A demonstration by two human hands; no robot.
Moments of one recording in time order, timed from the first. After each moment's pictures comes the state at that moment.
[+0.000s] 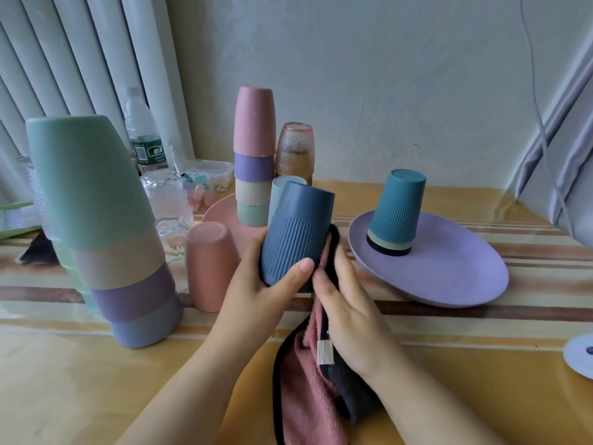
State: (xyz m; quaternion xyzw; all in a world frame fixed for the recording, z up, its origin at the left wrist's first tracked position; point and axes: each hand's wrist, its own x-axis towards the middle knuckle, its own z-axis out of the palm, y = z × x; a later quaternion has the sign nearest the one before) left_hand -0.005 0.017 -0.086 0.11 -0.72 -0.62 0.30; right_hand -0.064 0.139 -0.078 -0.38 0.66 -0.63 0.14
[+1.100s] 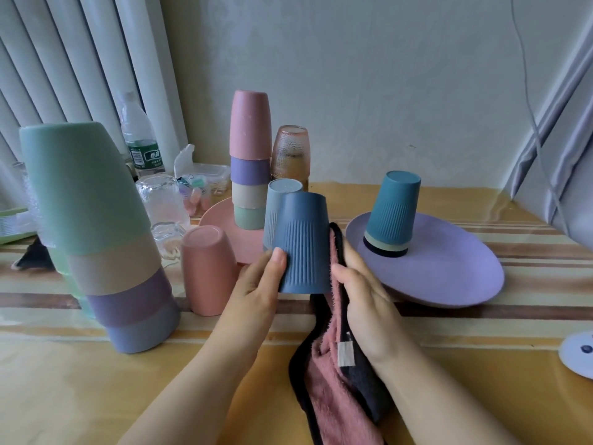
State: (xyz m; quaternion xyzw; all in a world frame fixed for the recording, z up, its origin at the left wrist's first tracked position) left_hand -0.010 0.019 -0.092 0.16 -0.65 -0.70 0.24; right_hand -0.079 0.144 -0.077 -0.32 0.65 -0.68 0.13
